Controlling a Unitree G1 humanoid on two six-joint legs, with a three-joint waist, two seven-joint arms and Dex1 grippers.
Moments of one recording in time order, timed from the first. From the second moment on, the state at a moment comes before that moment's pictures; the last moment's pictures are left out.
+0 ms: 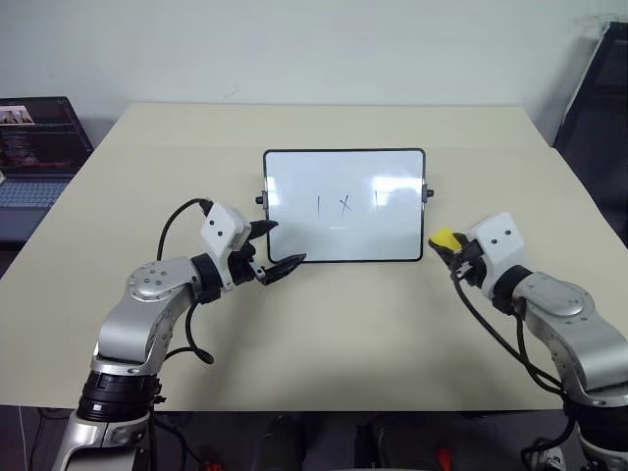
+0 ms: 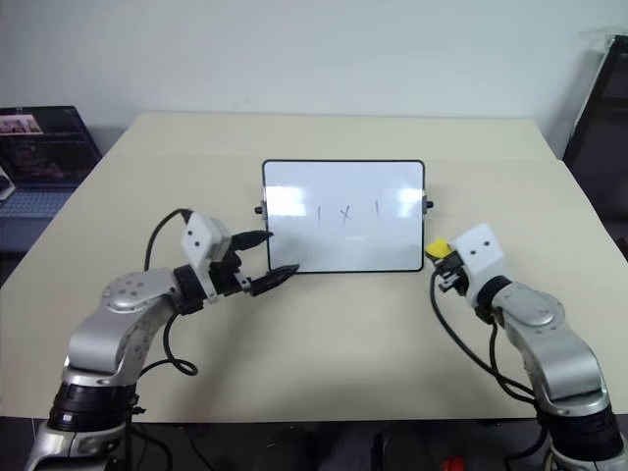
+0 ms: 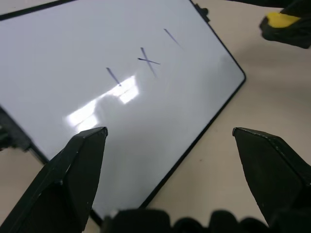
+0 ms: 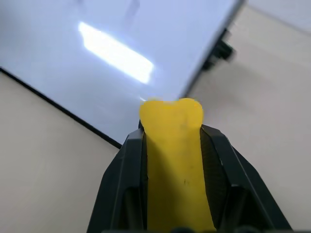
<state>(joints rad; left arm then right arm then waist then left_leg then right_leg) -0.32 0.58 0.07 -0.23 -0.39 0.50 -0.75 -0.21 -0.59 0.01 -0.57 0.23 0.78 0.37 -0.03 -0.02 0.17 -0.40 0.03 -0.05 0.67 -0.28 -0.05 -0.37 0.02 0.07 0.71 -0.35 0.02</state>
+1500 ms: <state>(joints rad) -0.41 0.54 0.00 -0.23 -0.44 0.52 -0.77 -0.81 -0.37 0.25 0.27 -0.16 0.30 0.38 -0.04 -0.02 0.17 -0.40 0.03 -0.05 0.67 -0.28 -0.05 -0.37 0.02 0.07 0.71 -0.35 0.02</state>
